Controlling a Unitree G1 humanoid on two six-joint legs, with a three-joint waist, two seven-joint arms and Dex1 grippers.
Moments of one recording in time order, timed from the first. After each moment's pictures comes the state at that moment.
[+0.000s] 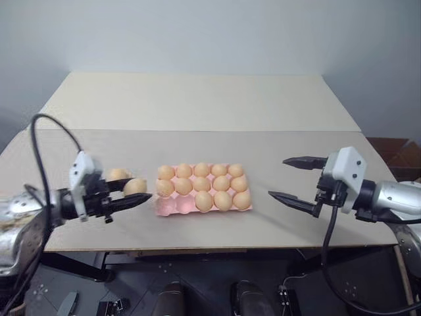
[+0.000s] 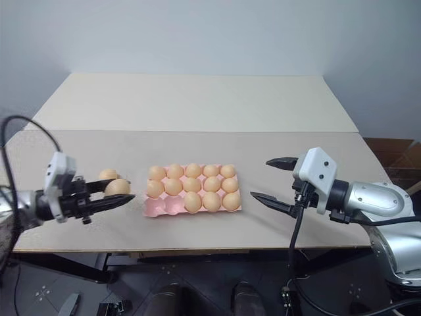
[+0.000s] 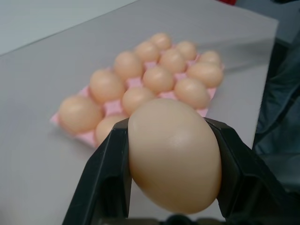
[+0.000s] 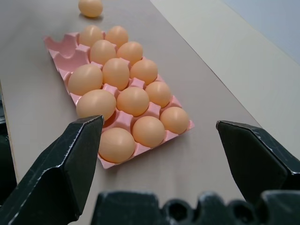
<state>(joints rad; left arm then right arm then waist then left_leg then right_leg) -0.16 0.85 0.25 -0.28 -0.65 0.60 -1.11 -0.16 -0.87 -0.22 -0.54 0.51 0.49 0.91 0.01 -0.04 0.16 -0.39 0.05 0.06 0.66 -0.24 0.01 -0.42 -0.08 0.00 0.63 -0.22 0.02</state>
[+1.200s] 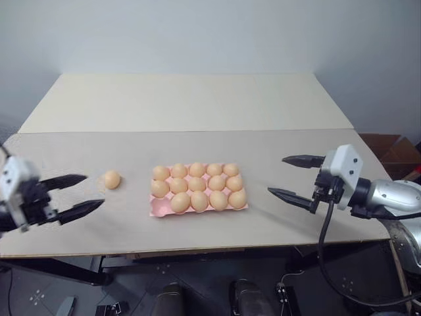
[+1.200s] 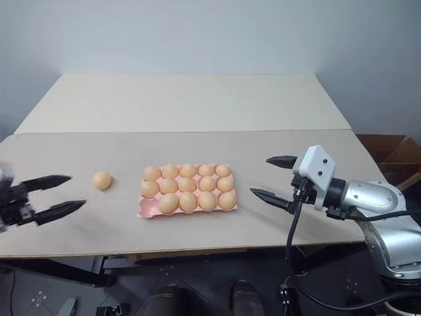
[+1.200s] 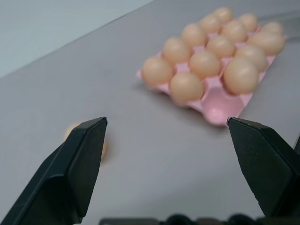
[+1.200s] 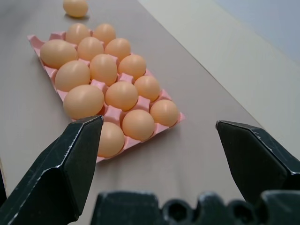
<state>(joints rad) 0.17 0.94 0.69 -0.15 -0.56 0.49 -1.21 -0.19 -0.85 -0.18 -0.44 0.49 0.44 0.92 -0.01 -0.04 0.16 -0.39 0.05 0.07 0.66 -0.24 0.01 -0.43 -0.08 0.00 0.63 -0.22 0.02</state>
